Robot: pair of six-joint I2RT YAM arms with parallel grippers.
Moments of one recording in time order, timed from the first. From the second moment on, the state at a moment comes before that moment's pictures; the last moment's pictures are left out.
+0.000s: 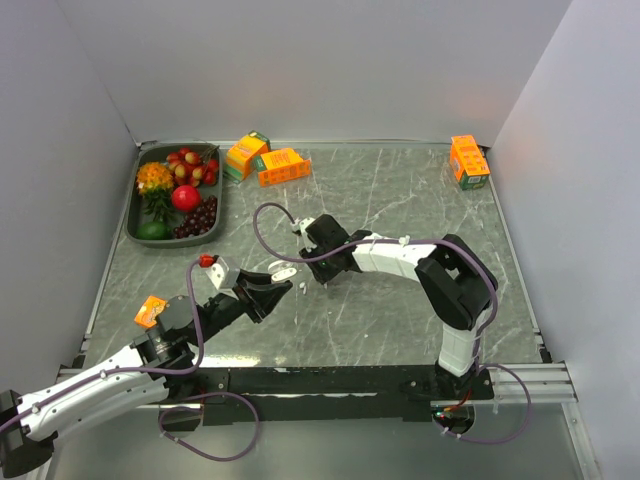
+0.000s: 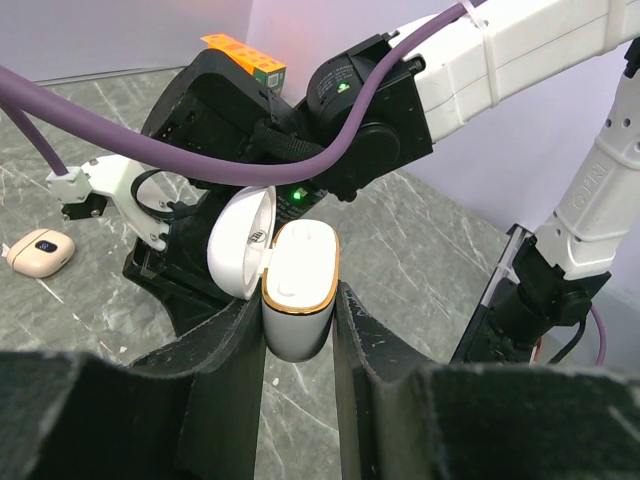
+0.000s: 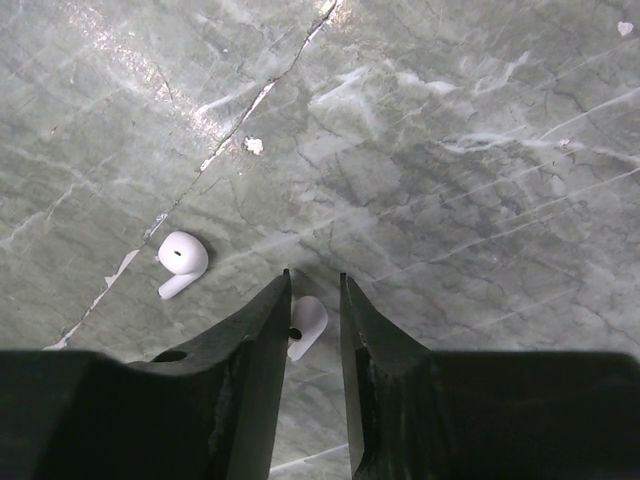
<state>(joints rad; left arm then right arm) -0.99 0.45 0.30 0.30 -0.08 -0.30 0.79 1.84 1.13 -0.31 -0.03 0.06</state>
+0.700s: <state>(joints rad) -0.99 0.45 0.31 0.29 -0.08 -0.30 0.79 1.82 1.08 -0.25 -0.01 0.15</state>
